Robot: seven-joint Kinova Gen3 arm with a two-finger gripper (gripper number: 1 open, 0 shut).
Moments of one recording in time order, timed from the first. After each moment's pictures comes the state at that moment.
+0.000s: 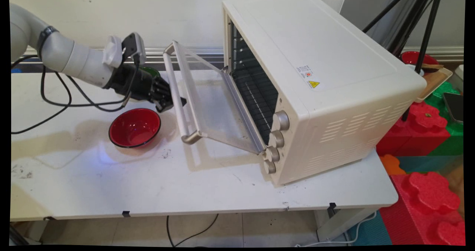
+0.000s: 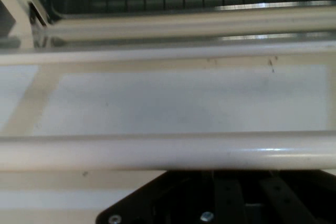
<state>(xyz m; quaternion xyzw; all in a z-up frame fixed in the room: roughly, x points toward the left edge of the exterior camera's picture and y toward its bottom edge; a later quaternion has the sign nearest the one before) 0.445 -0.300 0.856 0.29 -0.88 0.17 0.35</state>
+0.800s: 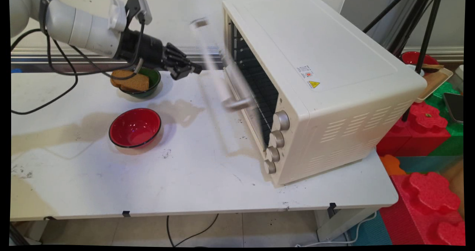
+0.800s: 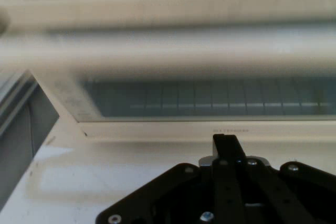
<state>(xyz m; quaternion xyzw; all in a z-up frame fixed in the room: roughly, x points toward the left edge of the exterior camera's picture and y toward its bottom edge) 0.429 -0.333 0.907 0.29 -0.84 0.20 0.41</state>
